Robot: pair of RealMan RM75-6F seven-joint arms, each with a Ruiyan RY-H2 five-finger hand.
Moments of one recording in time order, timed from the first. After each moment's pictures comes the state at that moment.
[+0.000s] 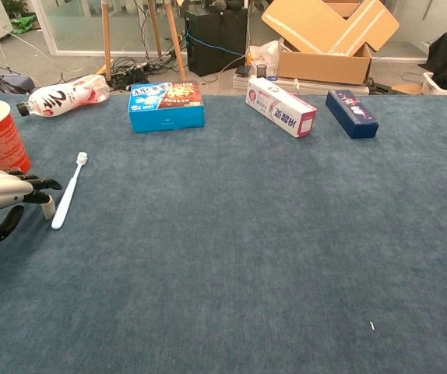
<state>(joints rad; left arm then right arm) -0.70 -1.34 0.07 -1.61 0.88 0.92 0.65 0.13 -0.96 -0.01 -1.59 -1.68 1.50 0.13</state>
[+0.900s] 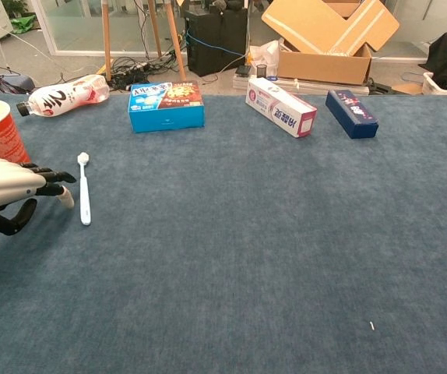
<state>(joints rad) -0.71 -1.35 0.06 -1.62 0.91 0.94 0.65 0.13 -0.97 -0.01 -1.58 -1.69 1.50 0.14</state>
